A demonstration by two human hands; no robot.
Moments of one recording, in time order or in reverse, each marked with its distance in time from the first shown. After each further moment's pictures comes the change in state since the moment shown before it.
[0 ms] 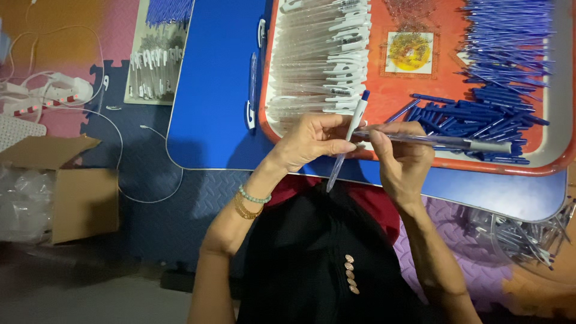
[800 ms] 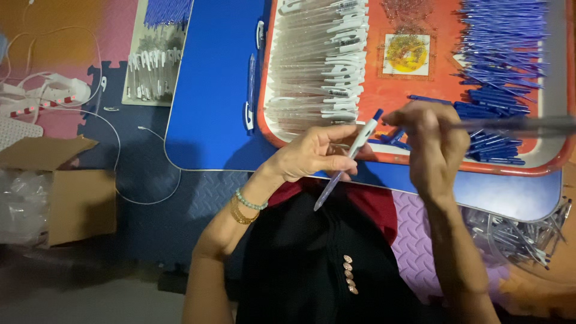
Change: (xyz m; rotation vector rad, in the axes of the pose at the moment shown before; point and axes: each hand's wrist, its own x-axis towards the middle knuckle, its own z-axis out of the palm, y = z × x) left_hand -0.016 0.005 0.009 -0.075 -0.137 -0.112; right_hand 0.039 -0.050 -0.018 0.007 -0.071 -0.012
